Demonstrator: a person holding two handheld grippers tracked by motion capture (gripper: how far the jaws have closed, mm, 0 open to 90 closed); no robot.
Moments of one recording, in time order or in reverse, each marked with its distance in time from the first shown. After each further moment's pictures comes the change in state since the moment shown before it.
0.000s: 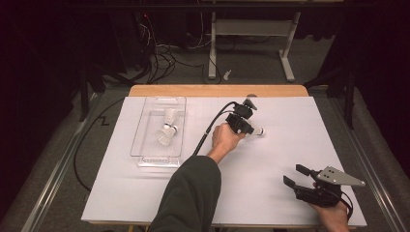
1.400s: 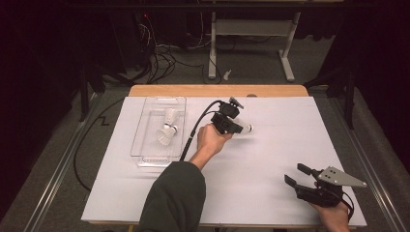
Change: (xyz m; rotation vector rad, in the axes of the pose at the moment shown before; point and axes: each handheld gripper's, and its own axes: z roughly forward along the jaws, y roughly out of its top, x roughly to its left) left arm 0.002 -0.029 -0.055 -0.050 0.020 0.005; right arm -0.001 0.001 -0.002 -0.017 -0.020 -0.020
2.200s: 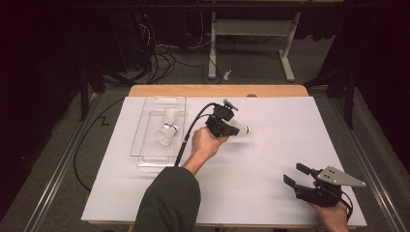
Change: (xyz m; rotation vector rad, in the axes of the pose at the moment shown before) left arm -0.001 -0.017 -0.013 -0.027 -0.019 -0.003; right arm 0.001 0.001 0.002 -0.009 0.010 0.002
